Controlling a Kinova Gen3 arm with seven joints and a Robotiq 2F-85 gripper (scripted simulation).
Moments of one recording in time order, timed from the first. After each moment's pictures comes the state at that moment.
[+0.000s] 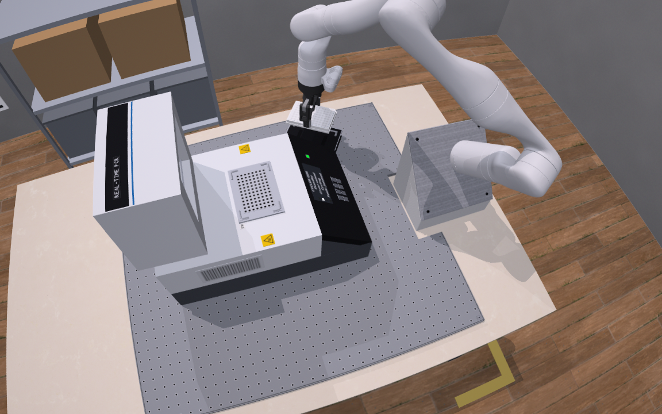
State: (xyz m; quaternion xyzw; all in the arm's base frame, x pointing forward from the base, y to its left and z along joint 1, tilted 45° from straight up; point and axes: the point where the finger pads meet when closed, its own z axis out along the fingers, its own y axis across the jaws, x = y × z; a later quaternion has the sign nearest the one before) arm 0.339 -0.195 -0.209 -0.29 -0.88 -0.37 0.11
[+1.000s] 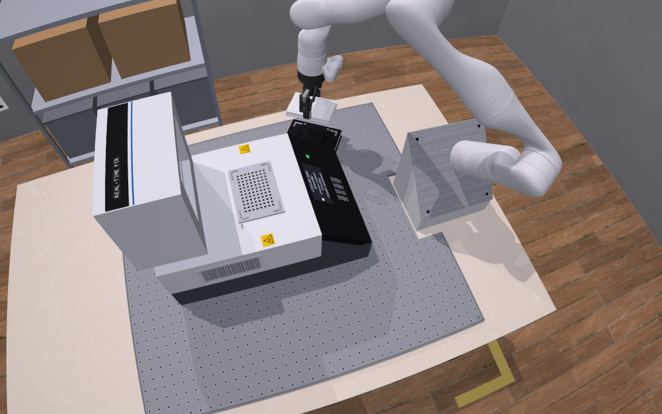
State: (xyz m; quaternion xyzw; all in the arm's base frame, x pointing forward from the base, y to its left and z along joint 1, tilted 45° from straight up) arm 0.339 -0.219 -0.185 -0.29 -0.88 -0.37 0.11
